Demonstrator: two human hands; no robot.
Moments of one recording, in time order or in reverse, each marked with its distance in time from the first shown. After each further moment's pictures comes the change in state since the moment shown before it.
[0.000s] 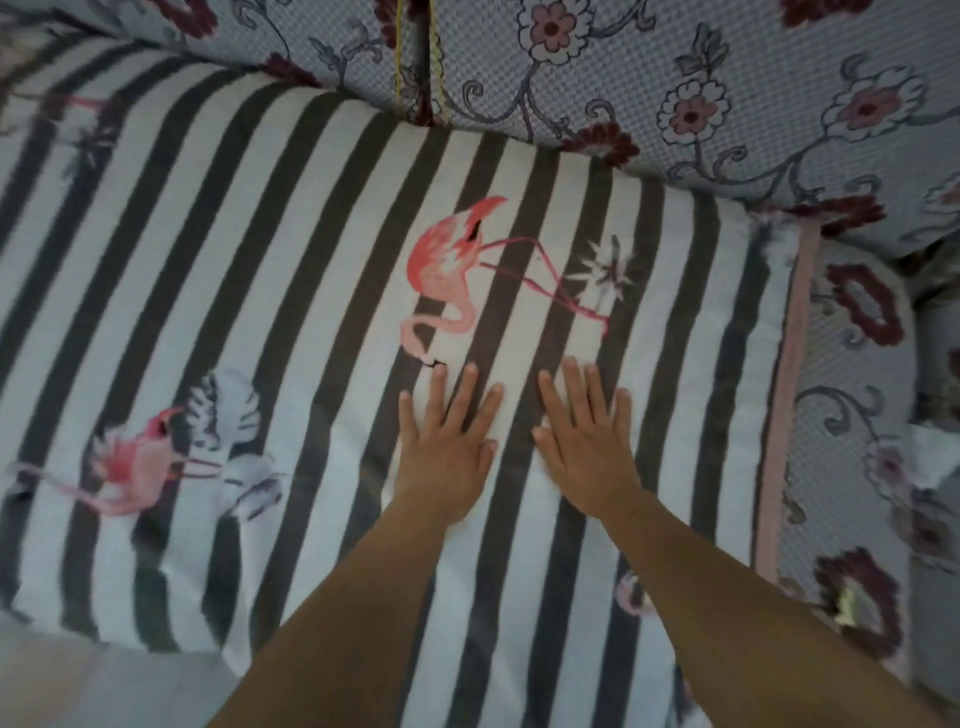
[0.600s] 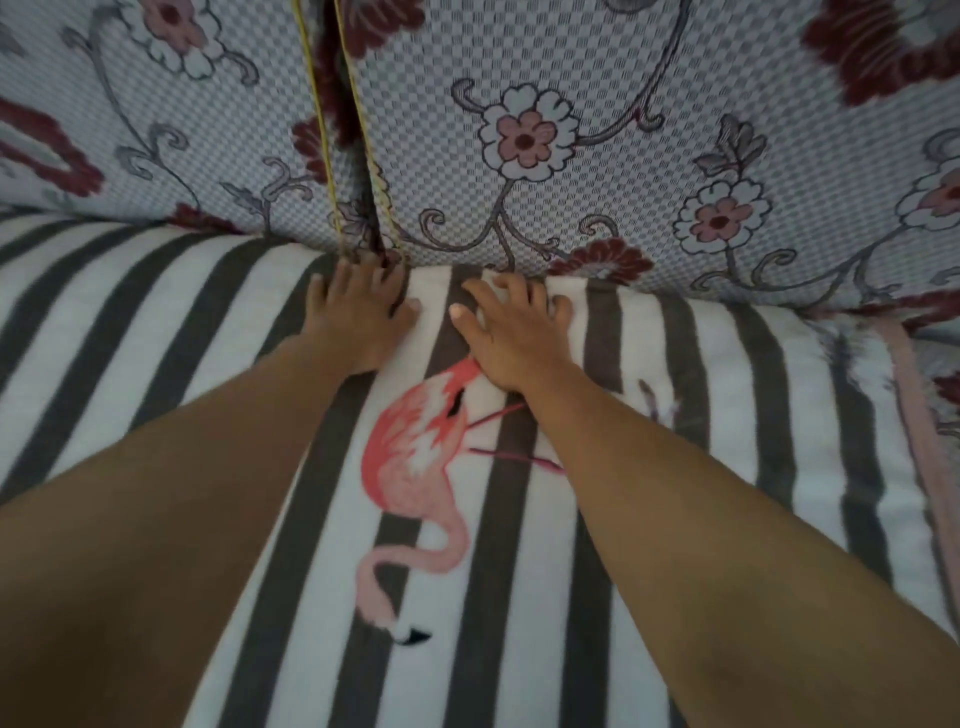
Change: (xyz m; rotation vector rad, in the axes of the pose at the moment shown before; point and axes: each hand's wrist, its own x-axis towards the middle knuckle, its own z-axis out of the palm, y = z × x) left_hand 0.324 -0.131 -0.121 0.037 0.111 -0.121; right_hand 0.334 -0.005 -0.067 0.253 0.227 0.135
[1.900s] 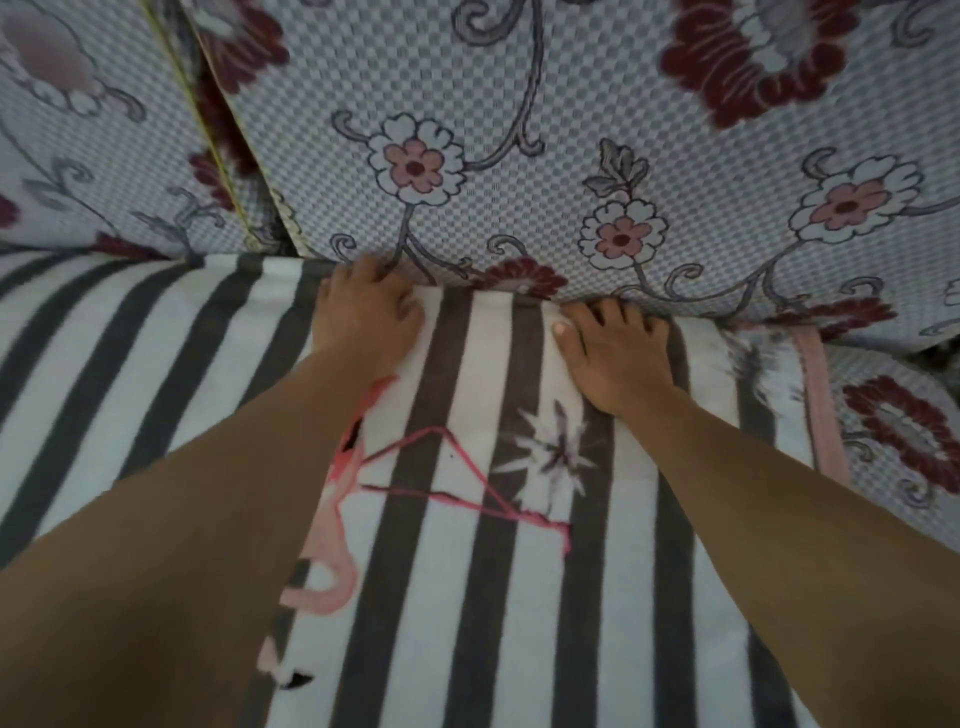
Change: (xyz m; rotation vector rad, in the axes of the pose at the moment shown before) left_hand 0.003 0.094 -0.013 -0.086 0.298 0.115; right_hand -0.036 0.164 -0.053 -0.191 0.026 0.086
